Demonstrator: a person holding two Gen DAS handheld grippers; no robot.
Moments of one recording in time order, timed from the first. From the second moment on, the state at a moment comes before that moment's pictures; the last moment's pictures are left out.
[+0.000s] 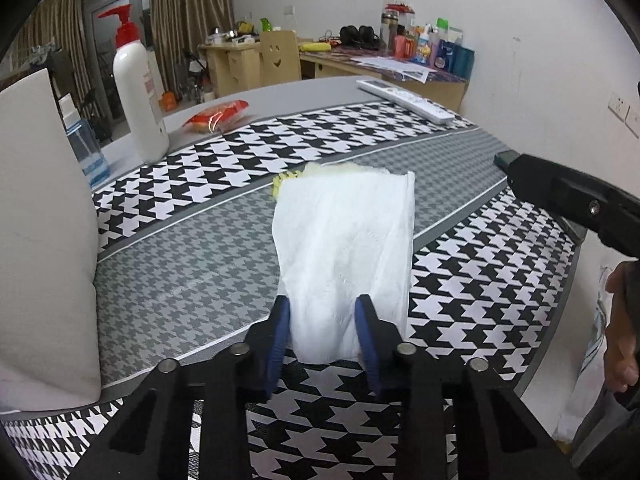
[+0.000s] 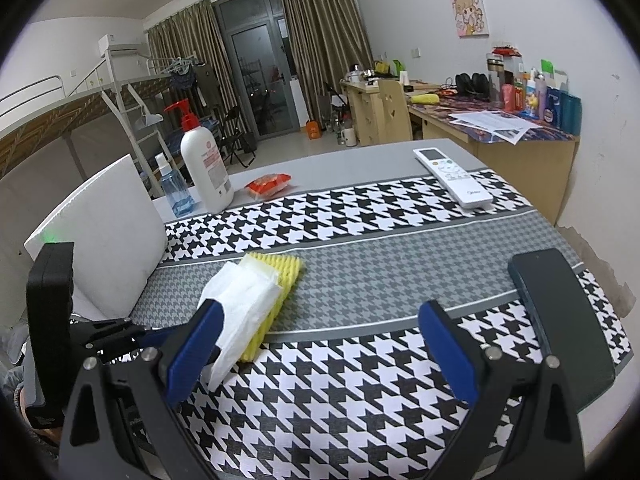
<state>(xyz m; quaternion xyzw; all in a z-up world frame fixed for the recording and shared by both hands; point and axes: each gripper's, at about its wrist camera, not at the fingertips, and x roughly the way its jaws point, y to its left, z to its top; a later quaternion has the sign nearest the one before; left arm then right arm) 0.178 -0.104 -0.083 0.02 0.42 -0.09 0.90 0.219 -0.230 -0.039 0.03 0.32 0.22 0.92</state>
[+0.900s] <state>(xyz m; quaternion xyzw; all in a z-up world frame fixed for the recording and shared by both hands) 0.134 -0.063 -0.042 -0.02 0.36 -0.09 0.93 0.212 -0.190 -0.038 0.01 0.33 0.26 0.91</state>
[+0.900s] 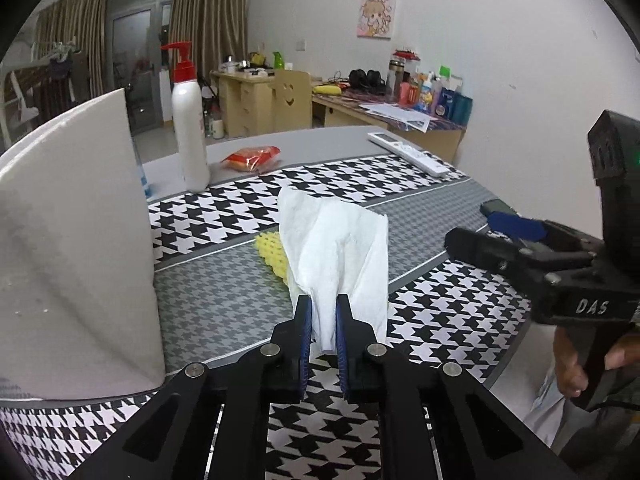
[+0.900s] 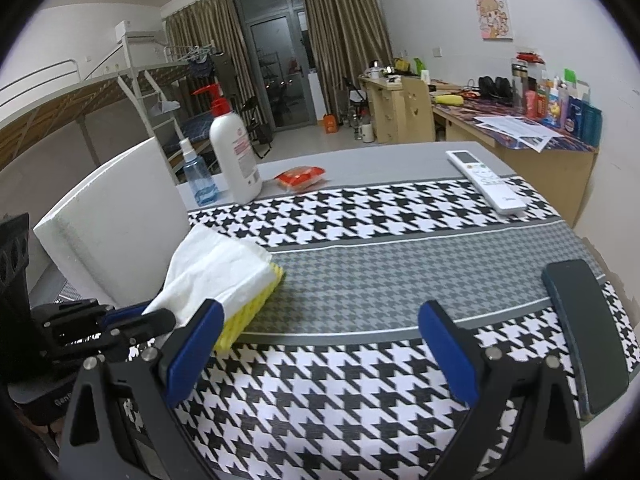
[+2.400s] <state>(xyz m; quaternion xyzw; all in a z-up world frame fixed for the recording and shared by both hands) 0.125 -0.074 -0.082 0.03 0.41 -0.06 0.91 0.202 -0.184 -0.045 0.00 0.34 0.27 0.90</state>
